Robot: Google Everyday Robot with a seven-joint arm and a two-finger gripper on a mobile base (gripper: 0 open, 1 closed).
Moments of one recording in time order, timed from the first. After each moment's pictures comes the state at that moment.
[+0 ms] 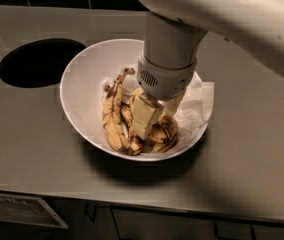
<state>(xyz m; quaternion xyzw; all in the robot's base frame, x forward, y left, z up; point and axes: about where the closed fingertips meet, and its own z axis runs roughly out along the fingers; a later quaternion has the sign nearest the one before) 0.440 -0.031 0.887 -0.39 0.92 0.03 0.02</state>
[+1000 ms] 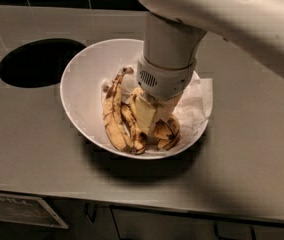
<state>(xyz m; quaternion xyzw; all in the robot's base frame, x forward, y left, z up) 0.441 -0.030 0.886 -0.39 0.92 0.03 0.02</state>
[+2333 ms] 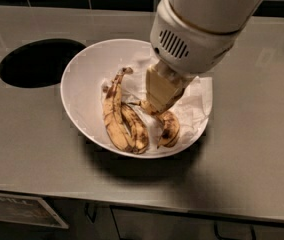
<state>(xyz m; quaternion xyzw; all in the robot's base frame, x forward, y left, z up) 0.402 -0.034 0.991 -0.41 0.90 0.03 0.15</state>
